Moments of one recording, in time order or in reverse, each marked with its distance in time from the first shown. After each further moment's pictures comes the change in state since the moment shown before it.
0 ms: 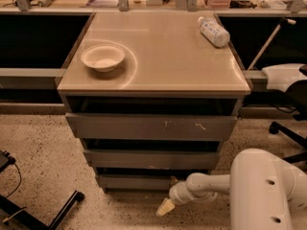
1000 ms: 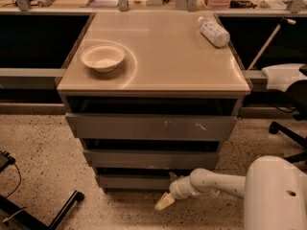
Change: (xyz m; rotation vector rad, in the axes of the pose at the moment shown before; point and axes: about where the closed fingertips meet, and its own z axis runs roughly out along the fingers) arm -0.038 -0.009 -0.018 -0.014 -0.113 -0.007
